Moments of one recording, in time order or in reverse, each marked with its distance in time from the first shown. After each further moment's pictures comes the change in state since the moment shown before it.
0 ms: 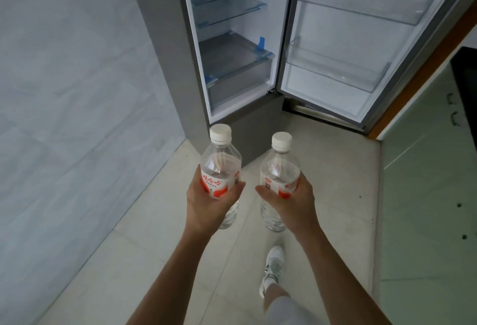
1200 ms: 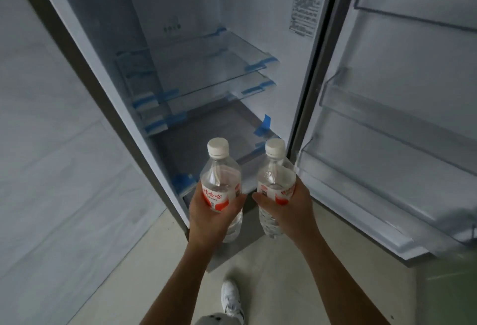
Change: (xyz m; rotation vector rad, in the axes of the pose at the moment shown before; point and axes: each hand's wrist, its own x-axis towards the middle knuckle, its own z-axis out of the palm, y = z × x) left_hand 0.450 0.012 0.182 -0.073 0.133 -0.075; right_hand 0.510 -0.021 0.027 -0.016 -0.136 -0.073
